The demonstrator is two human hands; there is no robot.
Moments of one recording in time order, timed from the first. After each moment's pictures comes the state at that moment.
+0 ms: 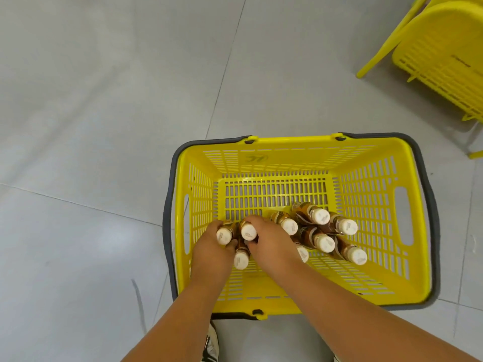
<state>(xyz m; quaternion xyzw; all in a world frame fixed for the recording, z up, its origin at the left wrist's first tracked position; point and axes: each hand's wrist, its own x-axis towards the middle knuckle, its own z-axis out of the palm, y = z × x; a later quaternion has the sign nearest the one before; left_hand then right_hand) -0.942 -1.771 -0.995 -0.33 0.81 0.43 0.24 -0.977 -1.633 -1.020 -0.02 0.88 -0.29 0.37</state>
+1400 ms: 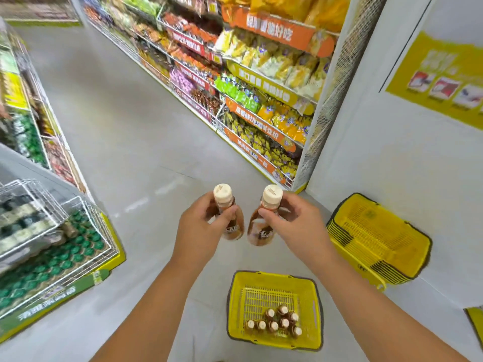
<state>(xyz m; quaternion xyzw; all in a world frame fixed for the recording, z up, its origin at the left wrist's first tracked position) -0.978 -1.852 -0.176 -0.13 0.81 0.56 -0.15 -1.031 -1.653 -0.172 -0.11 0.80 -0.59 0.03</state>
